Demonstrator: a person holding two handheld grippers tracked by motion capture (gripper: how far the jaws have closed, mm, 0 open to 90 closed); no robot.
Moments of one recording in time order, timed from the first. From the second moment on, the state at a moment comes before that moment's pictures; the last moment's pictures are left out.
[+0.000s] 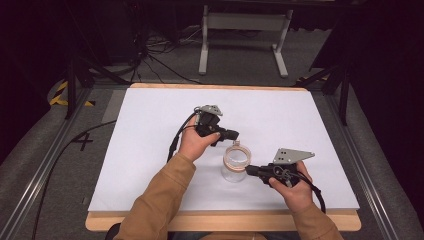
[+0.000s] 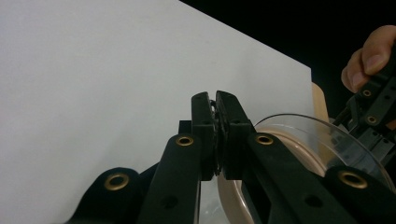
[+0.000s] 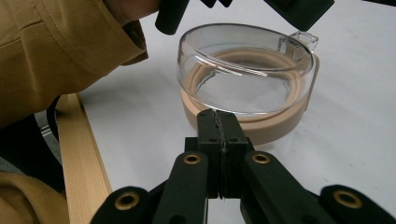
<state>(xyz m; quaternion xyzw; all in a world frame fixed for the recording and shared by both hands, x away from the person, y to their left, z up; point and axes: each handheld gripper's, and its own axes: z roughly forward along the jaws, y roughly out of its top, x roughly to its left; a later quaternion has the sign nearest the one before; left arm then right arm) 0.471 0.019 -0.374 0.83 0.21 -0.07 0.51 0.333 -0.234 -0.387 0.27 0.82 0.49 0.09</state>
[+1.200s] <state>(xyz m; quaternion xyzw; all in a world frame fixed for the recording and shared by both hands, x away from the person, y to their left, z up) 0.413 0.111 -0.335 0.83 0.25 0.01 0.49 0.362 -0.238 -0.360 0.24 0.80 0.54 0.11</state>
